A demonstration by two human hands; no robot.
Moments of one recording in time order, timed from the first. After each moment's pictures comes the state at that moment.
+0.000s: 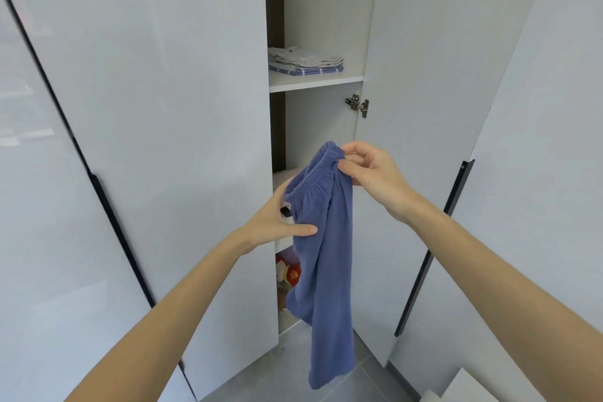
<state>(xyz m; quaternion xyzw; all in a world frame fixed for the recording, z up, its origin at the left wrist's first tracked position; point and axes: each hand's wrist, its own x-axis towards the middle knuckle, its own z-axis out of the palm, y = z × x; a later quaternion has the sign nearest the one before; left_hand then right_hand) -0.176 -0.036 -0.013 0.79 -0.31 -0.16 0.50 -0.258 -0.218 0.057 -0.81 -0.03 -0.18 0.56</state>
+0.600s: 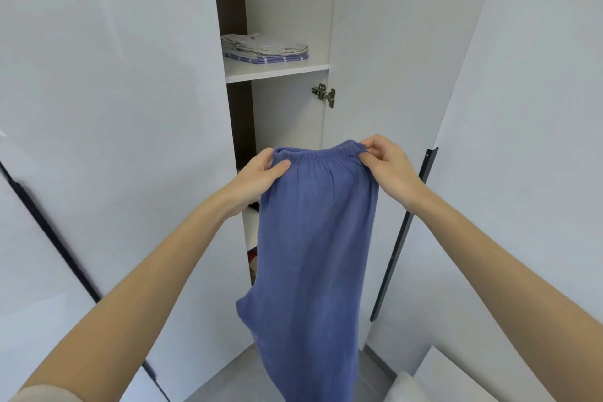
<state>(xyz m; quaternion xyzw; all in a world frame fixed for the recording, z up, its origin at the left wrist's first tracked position) -0.149 -0.095 0.024 0.77 -0.31 -0.14 0.54 -0.272 -0.296 0.047 -0.84 0.12 -0.24 0.47</state>
